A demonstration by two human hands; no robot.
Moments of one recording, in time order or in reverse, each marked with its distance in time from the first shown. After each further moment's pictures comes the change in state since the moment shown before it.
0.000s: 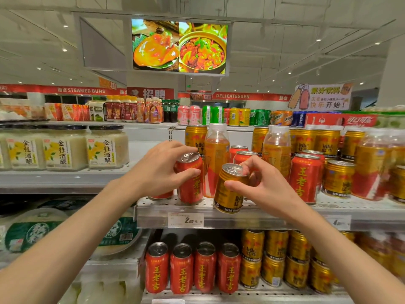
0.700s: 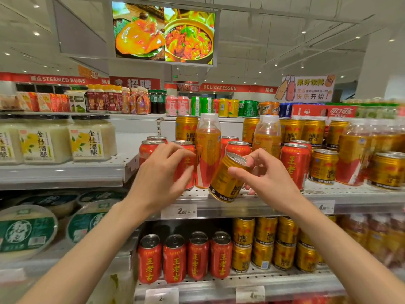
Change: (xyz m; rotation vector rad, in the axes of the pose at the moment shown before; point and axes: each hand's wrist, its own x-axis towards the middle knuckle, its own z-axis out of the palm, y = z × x) left_hand -0.025 0.014 0.042 -0.110 0.254 0.056; right_hand -0.018 -0.006 -0.005 0.054 0.128 0.169
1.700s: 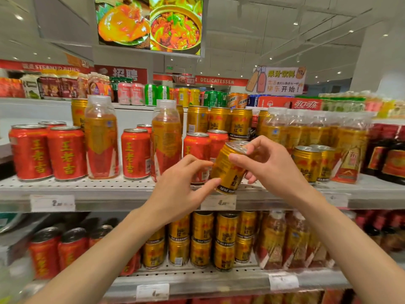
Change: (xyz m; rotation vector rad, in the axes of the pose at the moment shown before) left_hand 0.064 0.216 0.176 -0.252 -0.113 -0.130; right_hand 0.004 0.123 -0.216 0.084 -0.037 0.035
